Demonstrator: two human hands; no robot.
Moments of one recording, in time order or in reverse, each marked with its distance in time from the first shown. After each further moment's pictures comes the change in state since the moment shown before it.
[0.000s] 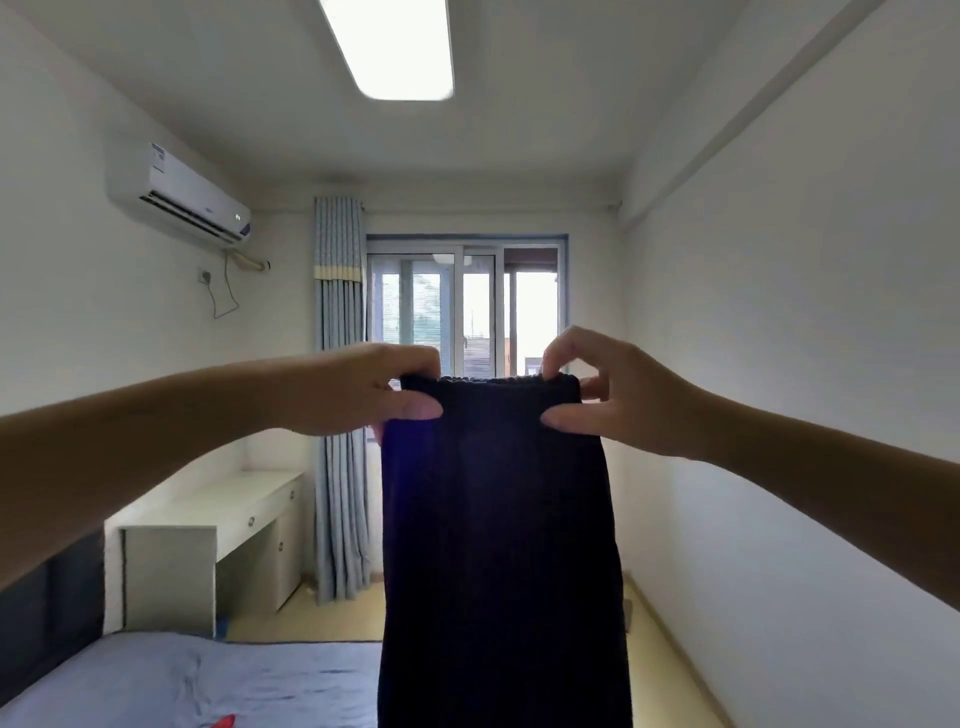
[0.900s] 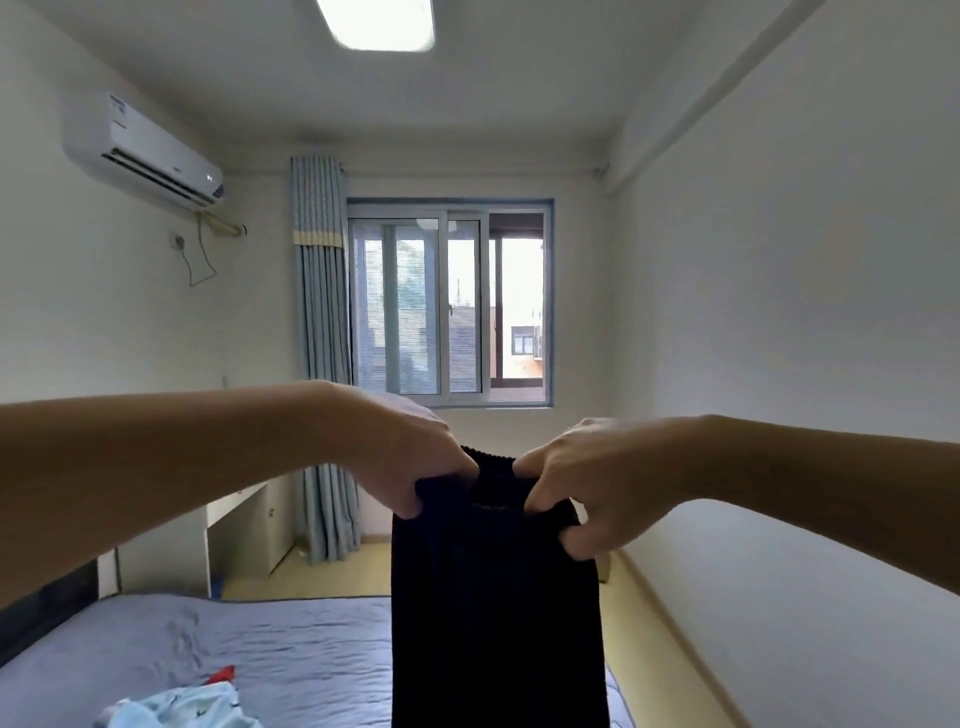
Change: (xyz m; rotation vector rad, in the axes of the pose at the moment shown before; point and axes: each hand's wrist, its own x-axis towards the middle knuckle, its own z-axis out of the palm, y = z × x) left_hand 0.009 0.030 0.066 0.797 -0.580 0.221; right_hand -0.045 -0.007 0.028 -0.815 -0.787 -0.222
